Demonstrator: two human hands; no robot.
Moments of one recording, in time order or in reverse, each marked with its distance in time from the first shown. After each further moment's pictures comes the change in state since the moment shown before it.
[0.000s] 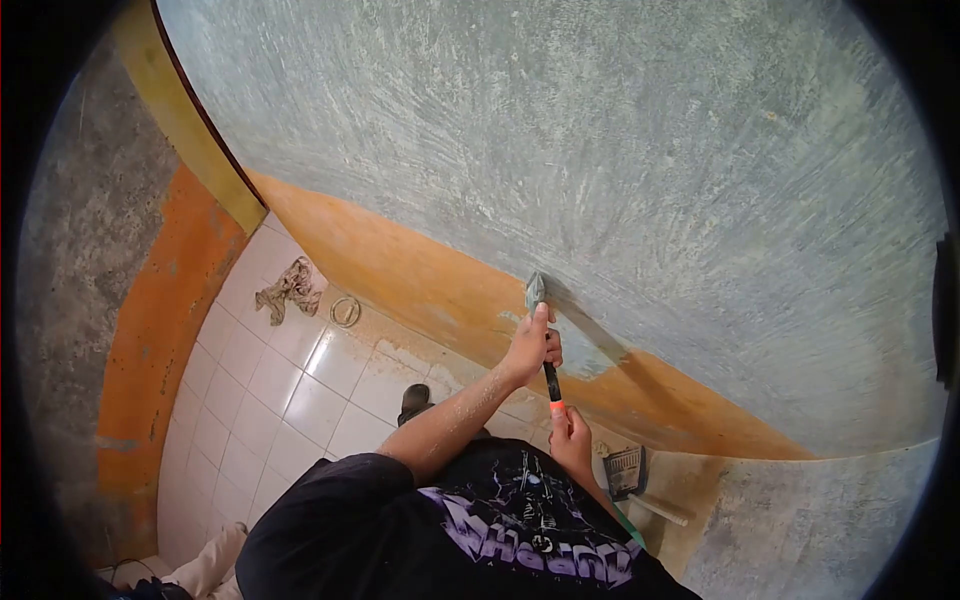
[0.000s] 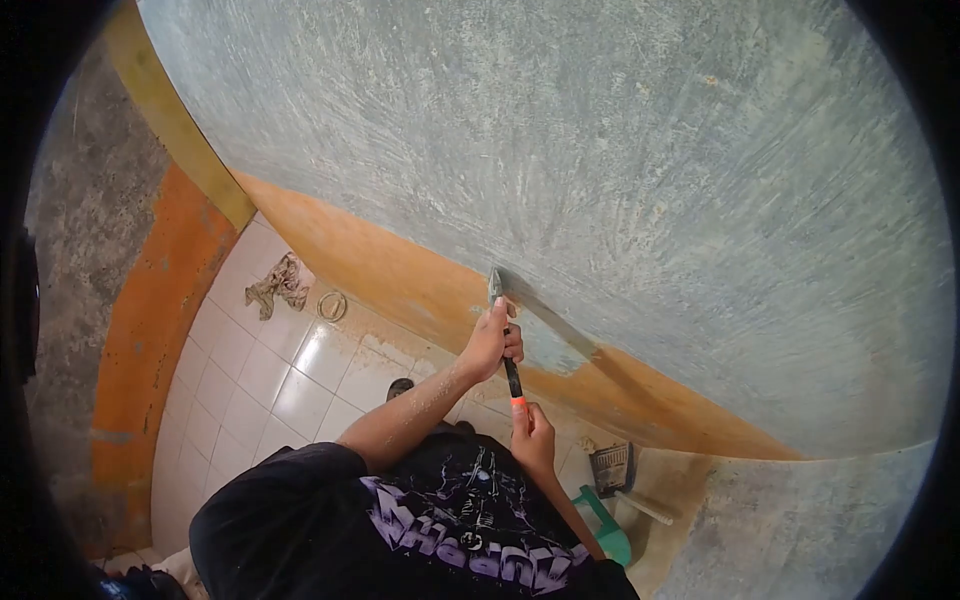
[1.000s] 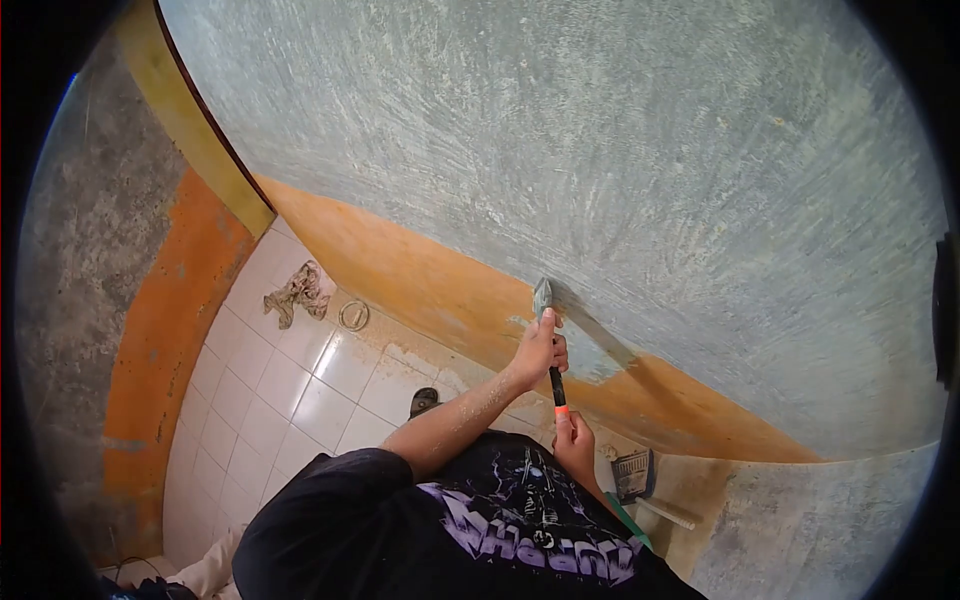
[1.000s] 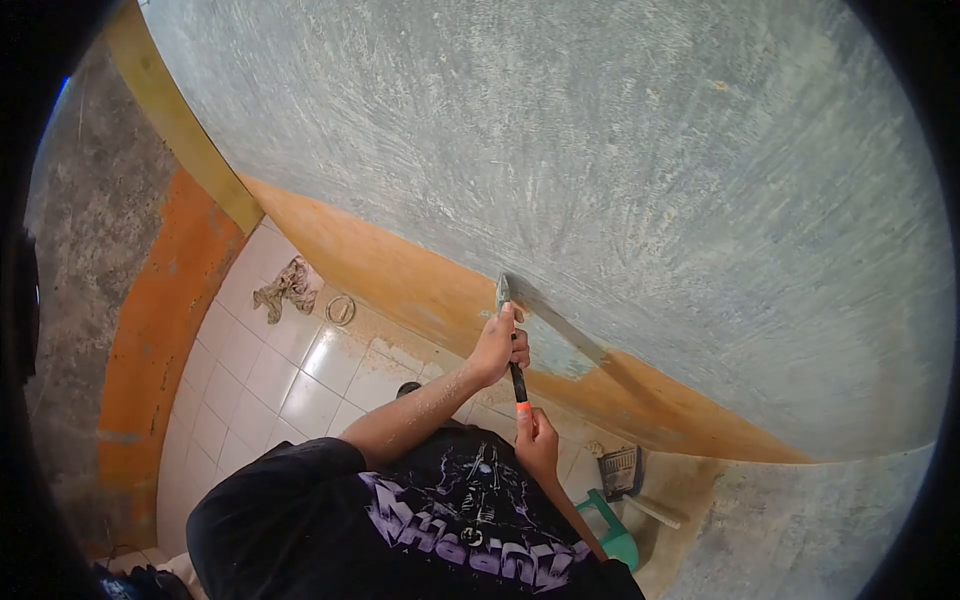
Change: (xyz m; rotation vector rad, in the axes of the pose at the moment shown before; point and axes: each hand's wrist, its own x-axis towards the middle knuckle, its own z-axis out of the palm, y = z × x) left_hand 0.000 0.003 -0.003 0.026 0.017 -0.020; right_hand 0.002 0.011 0.011 0.064 0.008 -0.024
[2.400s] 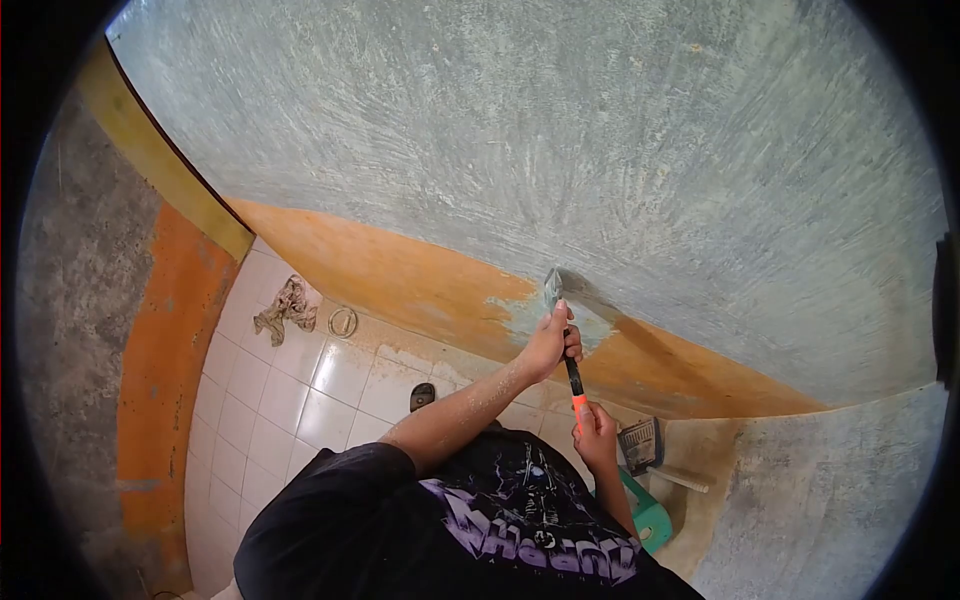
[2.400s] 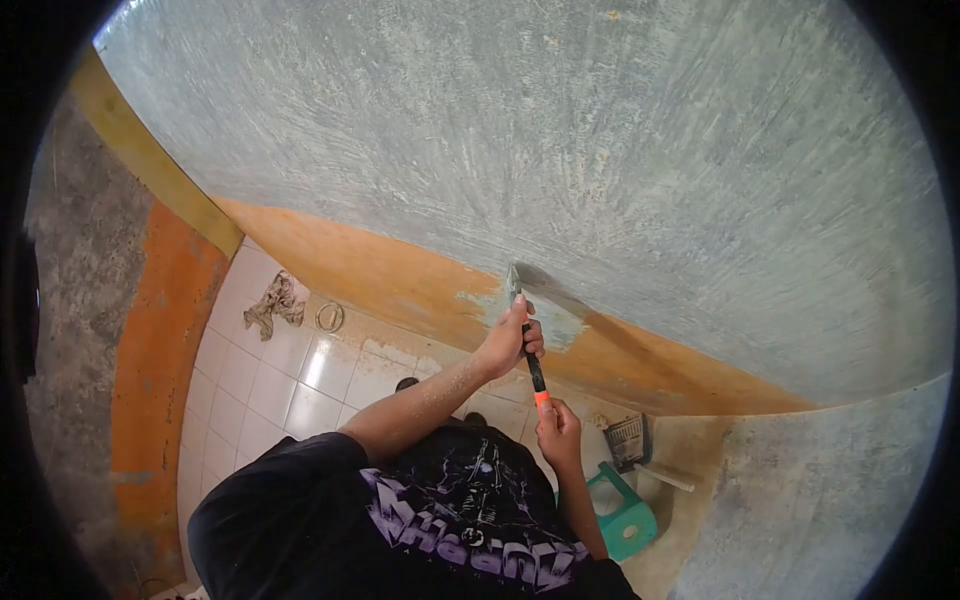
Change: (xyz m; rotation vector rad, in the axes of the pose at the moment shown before) left_hand -0.006 -0.036 0.043 -0.028 -0.139 -0.161; right_hand -0.033 -0.001 -0.056 0.327 0.028 0.139
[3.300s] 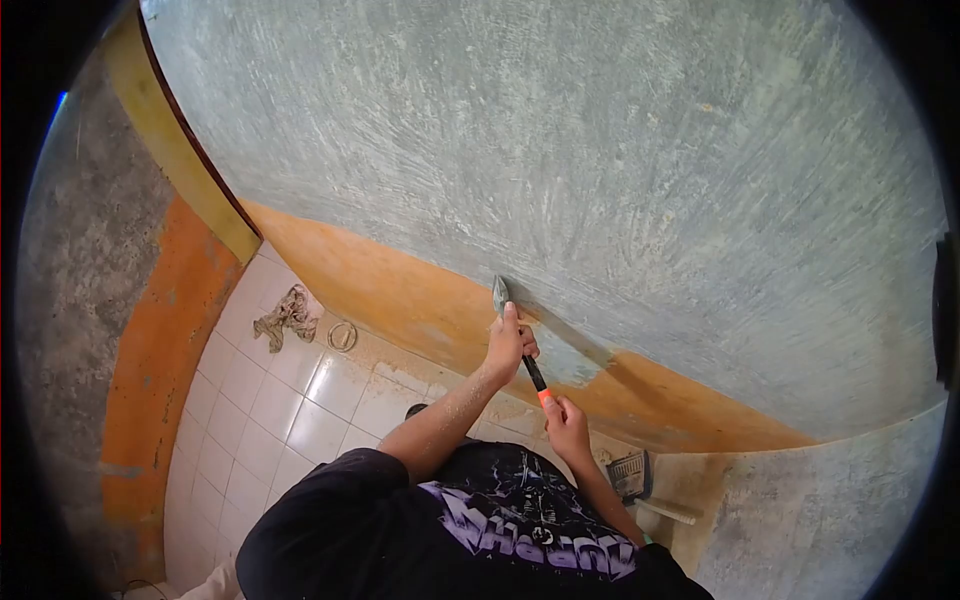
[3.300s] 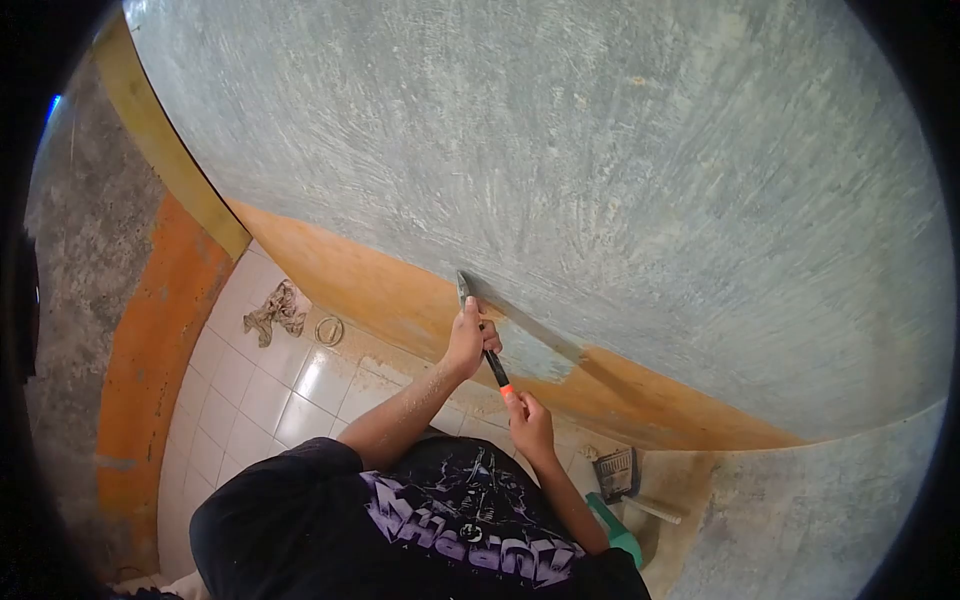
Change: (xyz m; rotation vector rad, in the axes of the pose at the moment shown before) left_hand 0.006 0.046 -0.048 0.015 0.263 0.310; right_hand 0.050 -0.029 0.050 -0.440 -0.084 -0.160
